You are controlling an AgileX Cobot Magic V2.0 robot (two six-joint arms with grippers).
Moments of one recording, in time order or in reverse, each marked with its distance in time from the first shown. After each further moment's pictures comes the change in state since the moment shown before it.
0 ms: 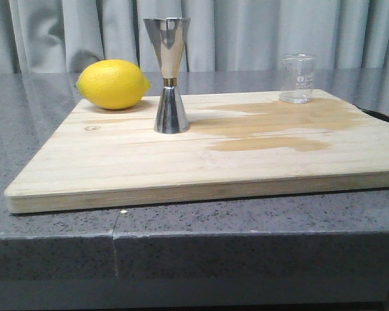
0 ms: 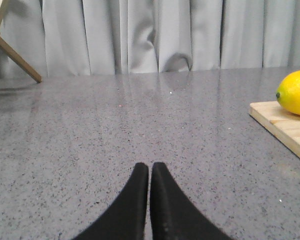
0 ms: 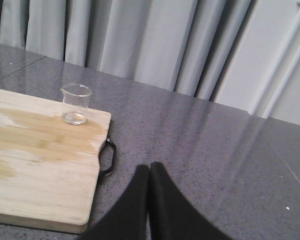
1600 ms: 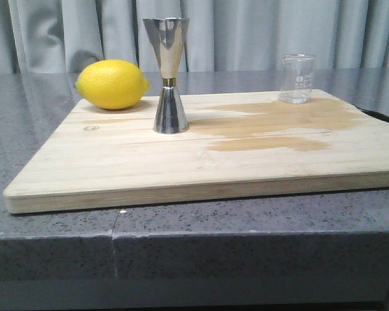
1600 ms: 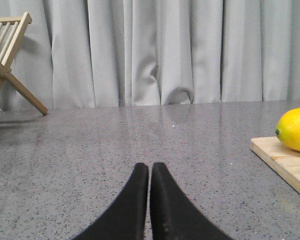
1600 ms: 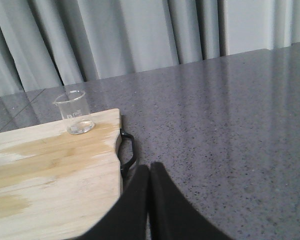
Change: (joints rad) left arm 0.000 0.000 0.000 0.000 -0.102 0.000; right arm 0.000 0.000 0.323 -0.104 -0.341 0.540
